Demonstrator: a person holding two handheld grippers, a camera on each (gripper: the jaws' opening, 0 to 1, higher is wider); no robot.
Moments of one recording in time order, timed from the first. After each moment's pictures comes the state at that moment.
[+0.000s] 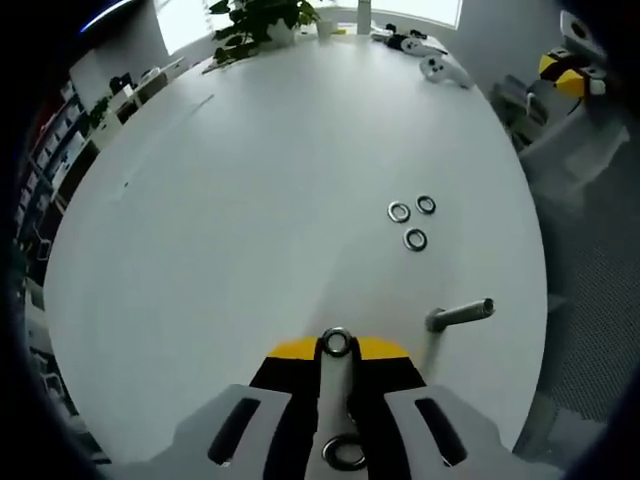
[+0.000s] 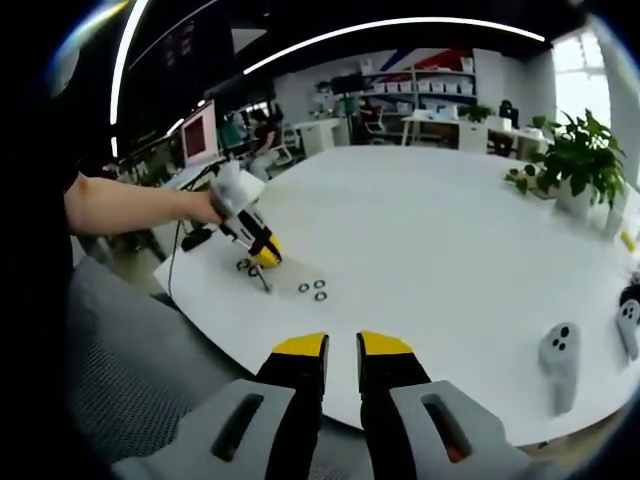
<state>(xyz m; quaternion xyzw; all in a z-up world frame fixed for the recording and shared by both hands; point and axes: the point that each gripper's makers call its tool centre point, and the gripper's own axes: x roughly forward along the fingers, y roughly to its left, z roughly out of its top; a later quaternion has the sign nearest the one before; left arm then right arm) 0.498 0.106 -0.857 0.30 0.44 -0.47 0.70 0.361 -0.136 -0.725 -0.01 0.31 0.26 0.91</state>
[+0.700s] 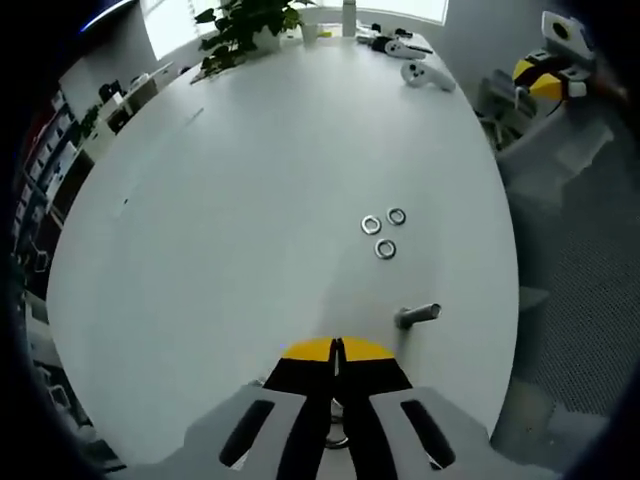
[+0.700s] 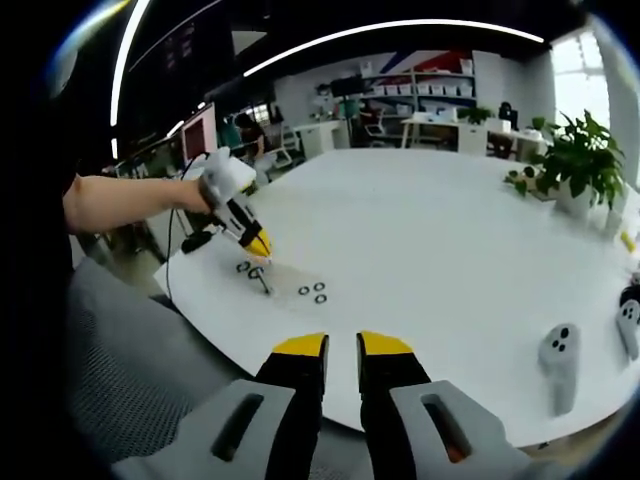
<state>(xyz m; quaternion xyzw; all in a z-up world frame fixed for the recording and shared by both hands) 0.484 0.104 -0.832 0.31 0.44 -0.49 0.69 0.360 -0.136 -0.723 -0.01 0.31 0.26 0.92</state>
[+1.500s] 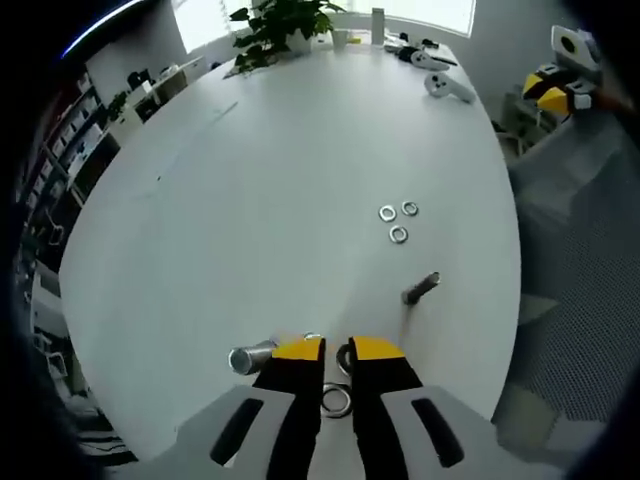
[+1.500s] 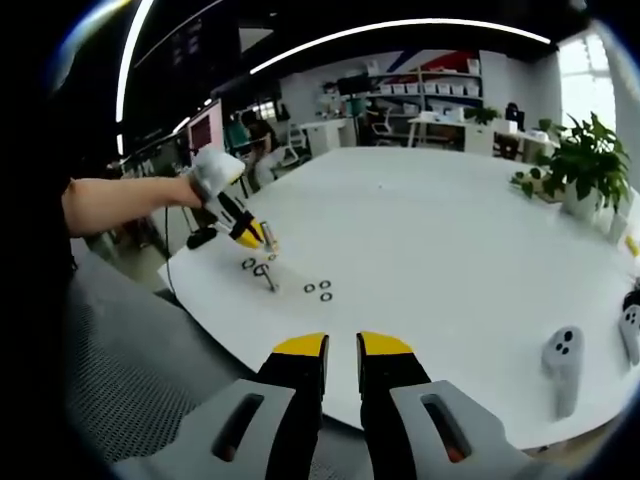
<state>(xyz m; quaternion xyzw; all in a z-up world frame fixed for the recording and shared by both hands) 0.475 0.141 -0.808 0.29 0.43 -0.44 0.73 0.358 -0.131 -0.723 -0.01 0.31 0.27 0.91</state>
